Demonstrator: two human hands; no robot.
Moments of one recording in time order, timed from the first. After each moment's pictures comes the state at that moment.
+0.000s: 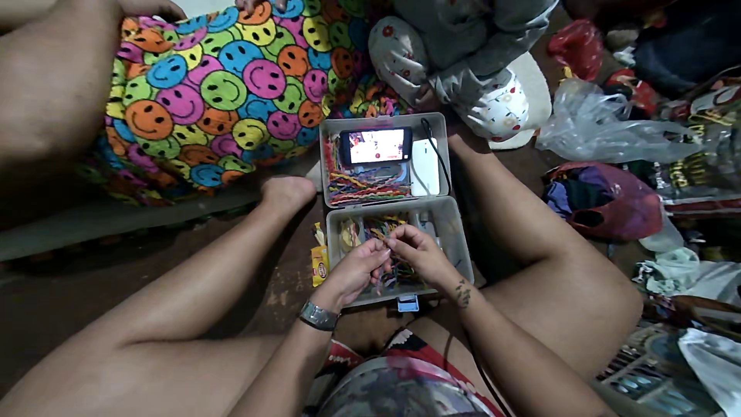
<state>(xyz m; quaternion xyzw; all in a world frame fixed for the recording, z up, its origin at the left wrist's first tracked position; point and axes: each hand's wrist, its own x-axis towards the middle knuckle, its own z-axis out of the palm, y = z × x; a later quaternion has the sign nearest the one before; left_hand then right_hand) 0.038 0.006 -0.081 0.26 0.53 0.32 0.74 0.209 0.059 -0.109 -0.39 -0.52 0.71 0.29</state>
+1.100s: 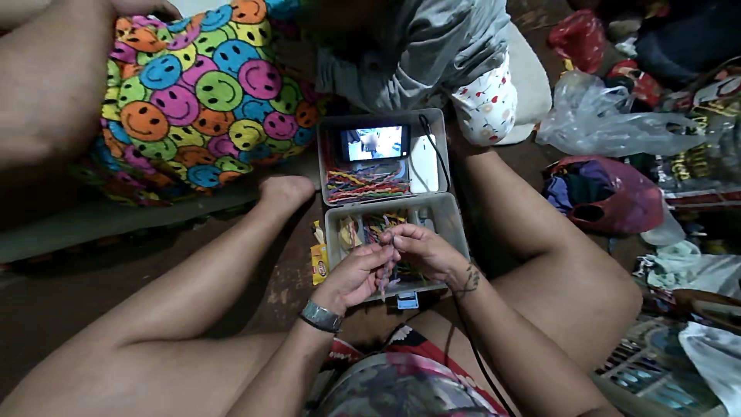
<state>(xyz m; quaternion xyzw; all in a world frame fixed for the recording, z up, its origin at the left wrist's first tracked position) 0.042 0.002 -0.079 0.15 0.44 0.37 0.81 0.220 0.073 -0.103 -0.28 -0.38 0.85 0.23</state>
